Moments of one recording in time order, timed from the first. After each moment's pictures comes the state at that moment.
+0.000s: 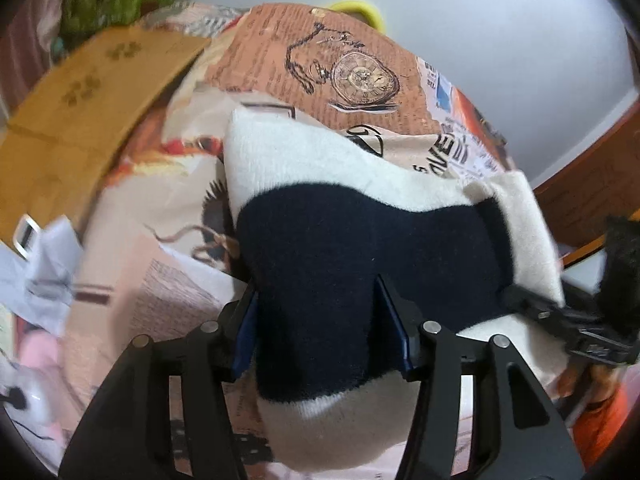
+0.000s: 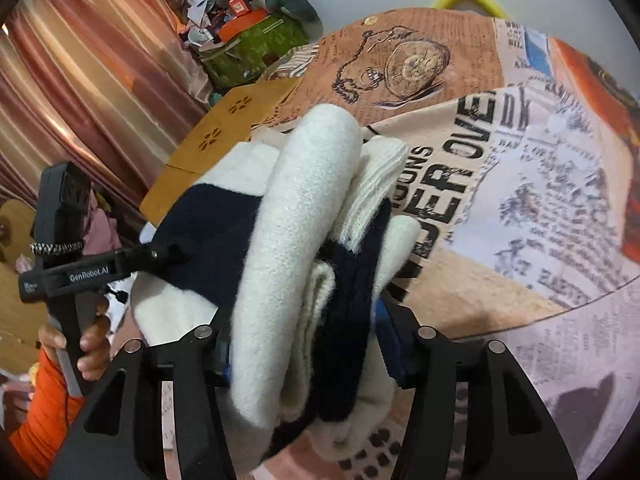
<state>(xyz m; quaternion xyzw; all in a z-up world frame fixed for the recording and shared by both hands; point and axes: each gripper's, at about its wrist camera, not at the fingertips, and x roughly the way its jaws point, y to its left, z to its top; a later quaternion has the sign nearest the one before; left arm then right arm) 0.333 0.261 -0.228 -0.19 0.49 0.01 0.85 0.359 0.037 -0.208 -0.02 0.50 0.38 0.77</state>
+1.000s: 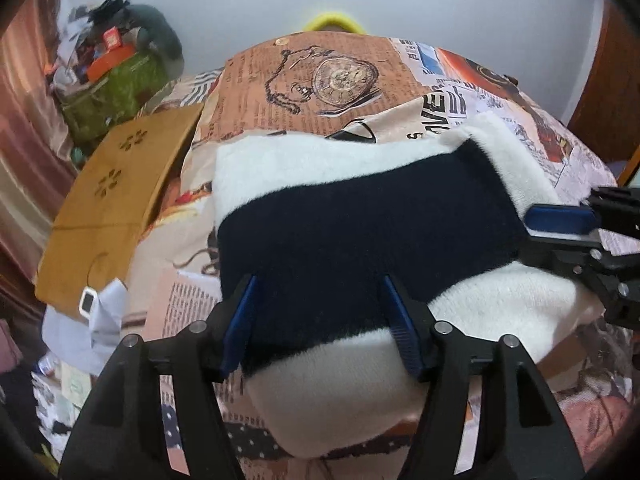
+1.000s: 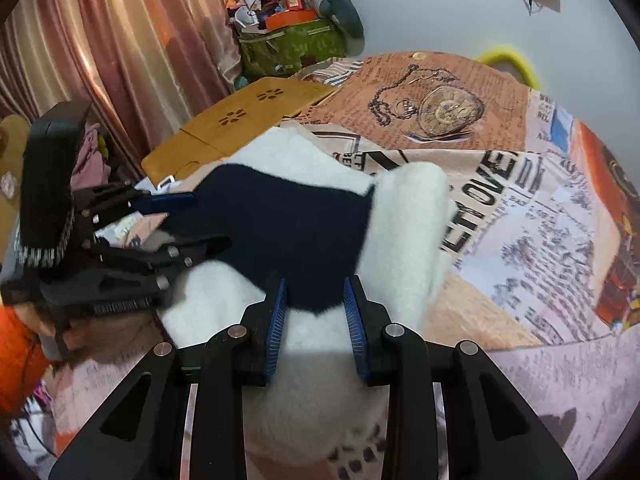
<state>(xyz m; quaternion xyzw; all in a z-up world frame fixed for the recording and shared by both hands) 0.314 0.196 -0.234 -0.01 0.46 0.05 0.88 0.322 0.034 -0.213 -0.13 0.42 0.42 0.79</state>
